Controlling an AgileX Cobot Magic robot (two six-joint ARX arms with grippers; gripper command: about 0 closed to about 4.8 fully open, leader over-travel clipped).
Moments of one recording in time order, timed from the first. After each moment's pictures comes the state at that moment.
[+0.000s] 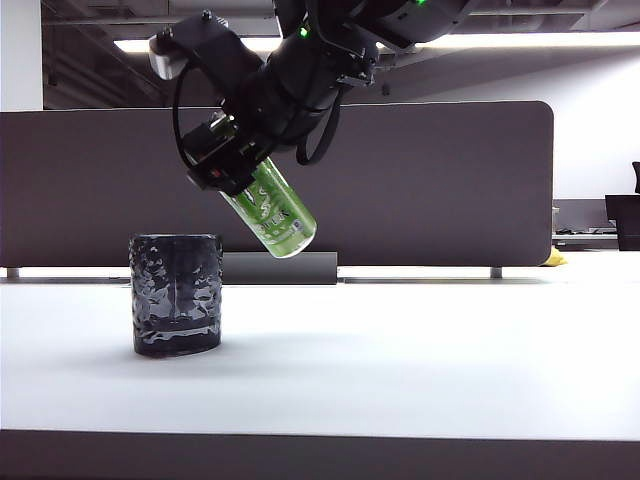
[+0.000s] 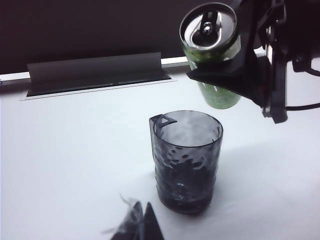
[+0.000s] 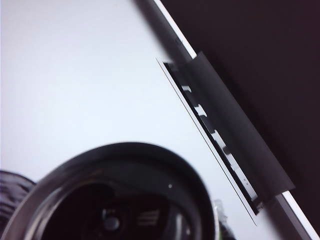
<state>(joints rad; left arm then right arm) -0.34 0.00 0.01 -0.03 0.02 0.05 0.83 1.87 1.25 0.34 0.15 -0.63</state>
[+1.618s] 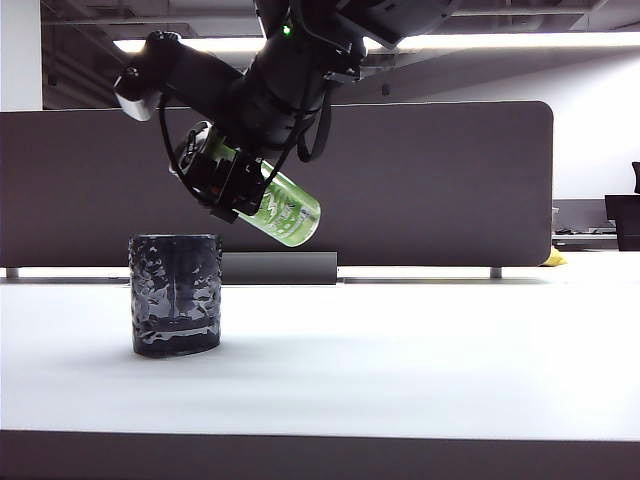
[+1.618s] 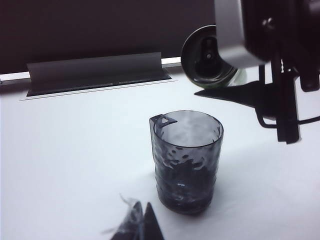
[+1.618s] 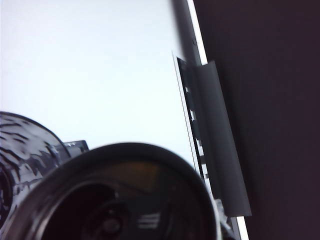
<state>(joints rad) -0.34 0.00 0.01 -0.03 0.02 0.05 0.87 1.87 1.25 0.29 0.20 -0.99</state>
